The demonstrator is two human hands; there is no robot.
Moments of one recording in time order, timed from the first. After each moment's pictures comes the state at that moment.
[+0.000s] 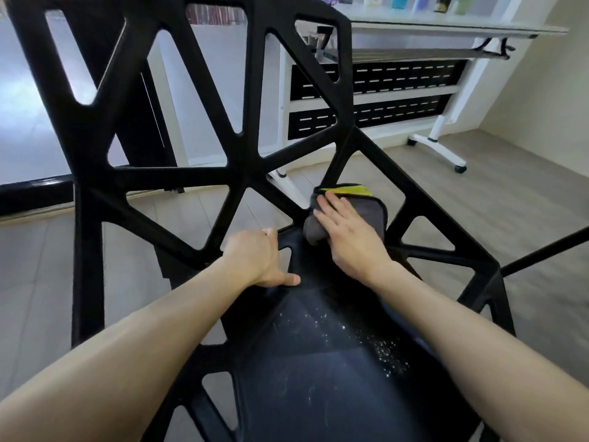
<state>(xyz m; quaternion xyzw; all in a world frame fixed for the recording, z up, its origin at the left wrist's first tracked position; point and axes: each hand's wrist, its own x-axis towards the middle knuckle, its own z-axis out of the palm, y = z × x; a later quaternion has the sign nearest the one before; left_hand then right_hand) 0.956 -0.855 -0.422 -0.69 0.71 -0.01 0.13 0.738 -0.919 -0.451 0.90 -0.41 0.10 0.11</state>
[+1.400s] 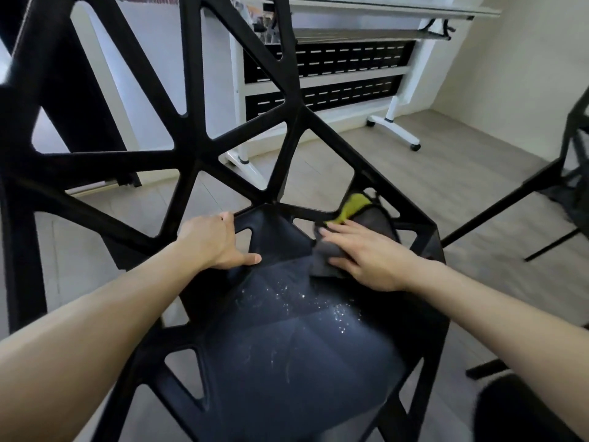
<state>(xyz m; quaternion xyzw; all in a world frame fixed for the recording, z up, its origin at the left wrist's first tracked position) 0.963 -0.858 -0.432 -0.69 0.71 -0.02 0.13 0.631 -0.841 -0.427 0.90 -0.42 0.01 -0.05</state>
